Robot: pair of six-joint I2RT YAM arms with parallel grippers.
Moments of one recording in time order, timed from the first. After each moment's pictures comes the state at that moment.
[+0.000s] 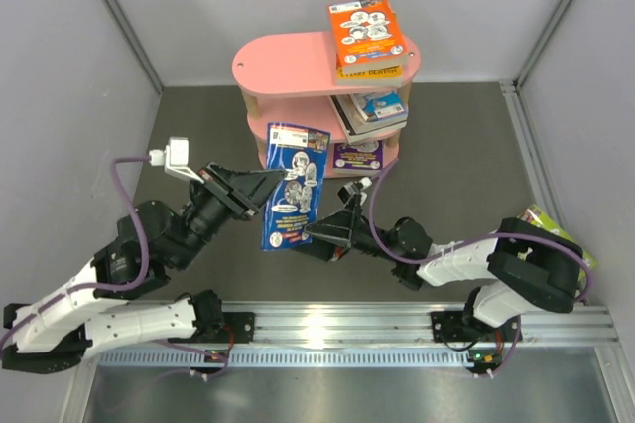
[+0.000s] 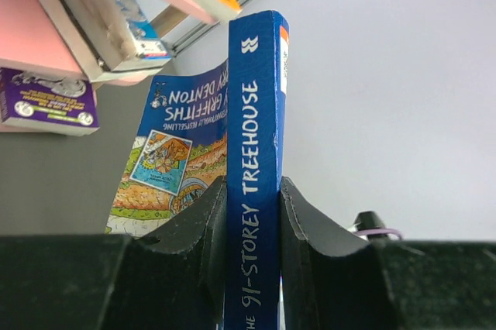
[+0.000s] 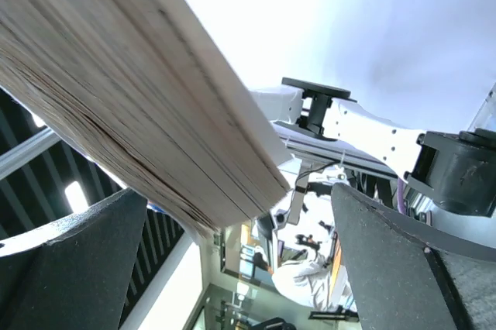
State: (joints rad) left arm -1.20 0.66 1.10 -0.34 -0.57 -0.91; right arm 1.11 1.47 0.44 1.44 -0.23 1.69
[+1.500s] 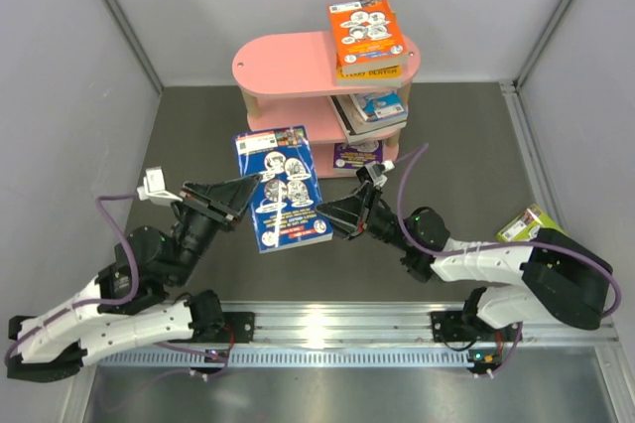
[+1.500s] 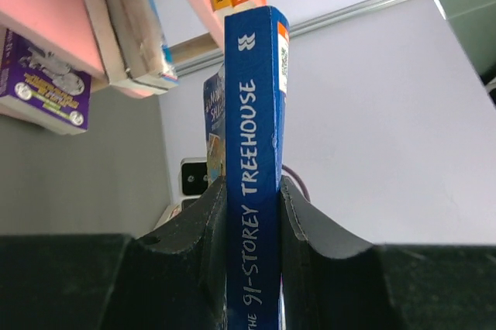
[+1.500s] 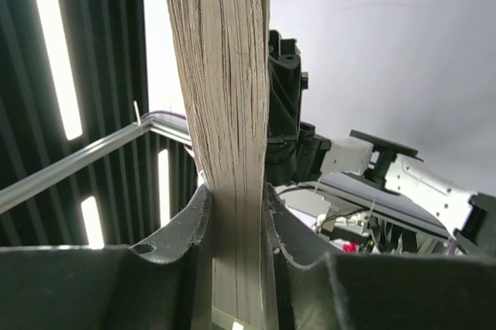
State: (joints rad) left arm -1.20 0.45 0.85 -0.20 -0.76 -1.15; right arm 1.02 1.32 0.48 1.35 -0.19 1.70
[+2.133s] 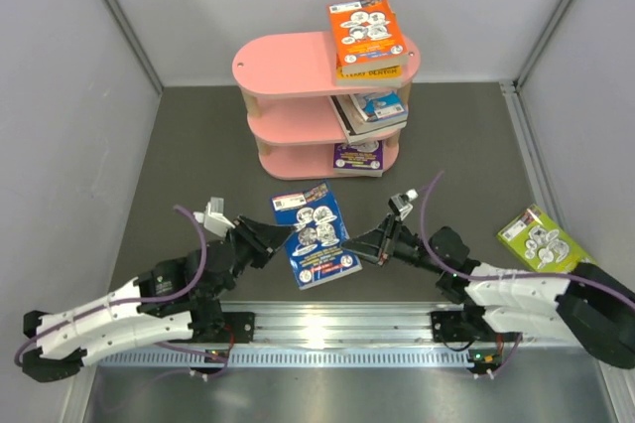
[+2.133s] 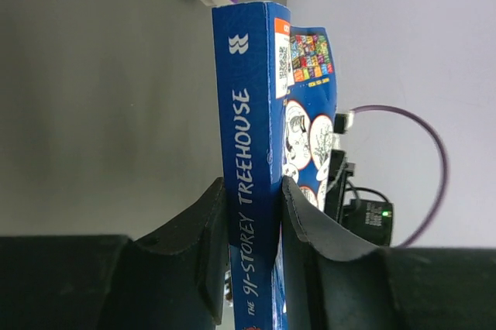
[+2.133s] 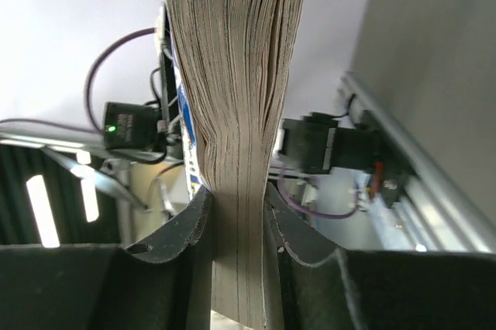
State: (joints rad) left arm -1.21 0.42 0.57 -0.48 -0.60 -1.45; right arm 0.92 1.11 0.12 1.14 -0.29 1.54
